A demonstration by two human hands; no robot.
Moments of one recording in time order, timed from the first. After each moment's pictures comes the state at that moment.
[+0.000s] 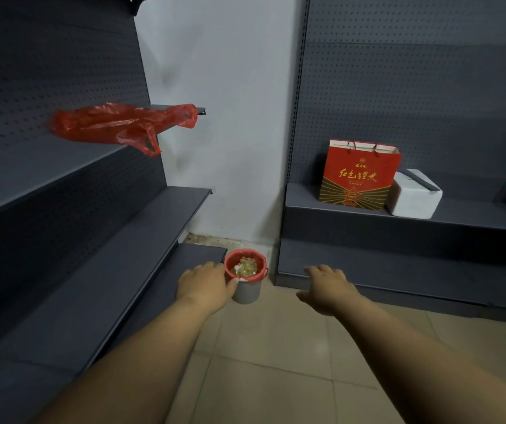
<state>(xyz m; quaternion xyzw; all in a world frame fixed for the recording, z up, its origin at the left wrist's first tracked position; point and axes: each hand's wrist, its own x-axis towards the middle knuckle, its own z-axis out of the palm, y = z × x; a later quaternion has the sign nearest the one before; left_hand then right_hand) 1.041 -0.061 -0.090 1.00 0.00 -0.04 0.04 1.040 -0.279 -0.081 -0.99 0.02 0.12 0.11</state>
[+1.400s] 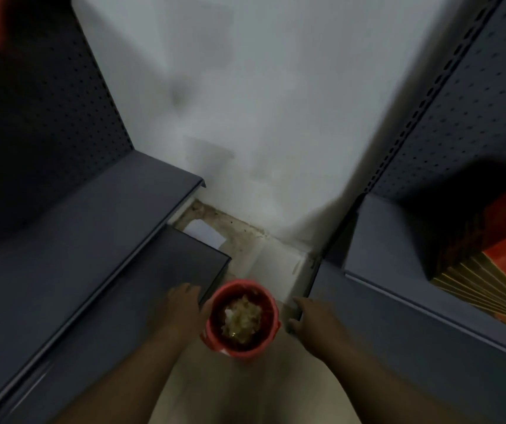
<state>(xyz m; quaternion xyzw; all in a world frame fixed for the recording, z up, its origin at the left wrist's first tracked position) 1.661 -0.041 -0.308 0.94 0.23 -0.18 0.15 1.727 -0.270 -0.287 -0.93 -0.10 0.31 0.17</state>
